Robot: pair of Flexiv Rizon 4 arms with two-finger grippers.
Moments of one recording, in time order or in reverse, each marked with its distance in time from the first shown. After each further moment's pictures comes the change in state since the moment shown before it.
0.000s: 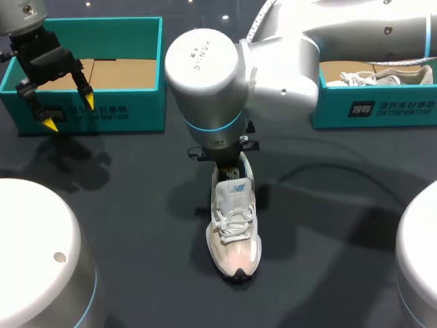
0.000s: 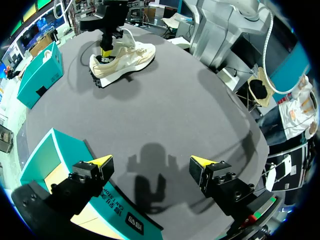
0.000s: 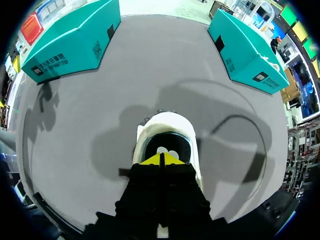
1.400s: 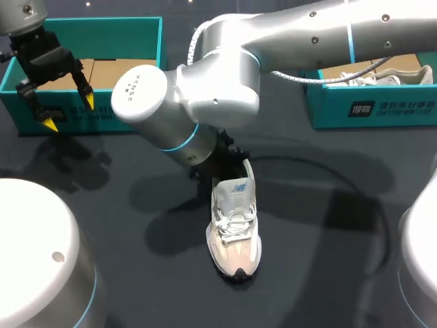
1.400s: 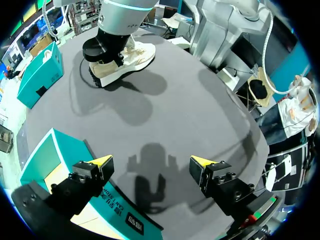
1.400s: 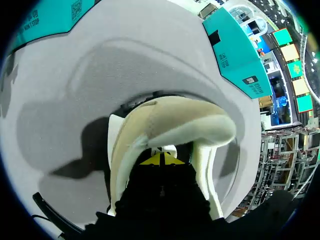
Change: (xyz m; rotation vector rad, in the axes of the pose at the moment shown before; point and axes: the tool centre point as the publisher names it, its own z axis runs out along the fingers) left arm 0.000 0.000 0.000 0.000 0.000 0.000; right arm -0.011 -0.014 0.054 0.105 -0.307 -0.101
